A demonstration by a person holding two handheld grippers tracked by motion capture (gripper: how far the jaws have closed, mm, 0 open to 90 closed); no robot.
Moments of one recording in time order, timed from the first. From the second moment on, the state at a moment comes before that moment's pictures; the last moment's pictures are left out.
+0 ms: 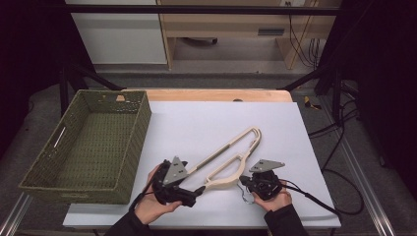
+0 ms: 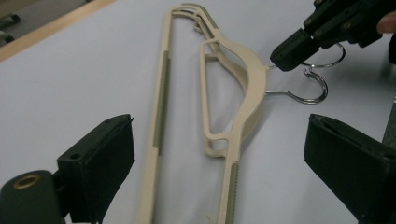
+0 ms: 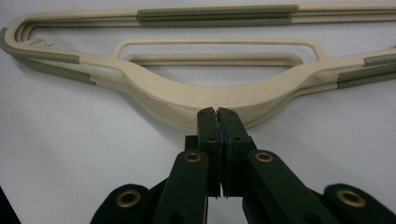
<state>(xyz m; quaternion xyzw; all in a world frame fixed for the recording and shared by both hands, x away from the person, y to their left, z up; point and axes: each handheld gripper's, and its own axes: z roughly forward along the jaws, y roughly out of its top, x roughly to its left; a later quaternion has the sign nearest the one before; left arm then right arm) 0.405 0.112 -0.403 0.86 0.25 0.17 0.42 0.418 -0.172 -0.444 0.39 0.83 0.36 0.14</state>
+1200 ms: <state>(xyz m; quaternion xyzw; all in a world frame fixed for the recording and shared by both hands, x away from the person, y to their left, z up) 0.437 0.009 -0.454 0.92 0.17 0.19 0.30 0.421 -0.171 -0.422 0.38 0.84 0.36 0.14</state>
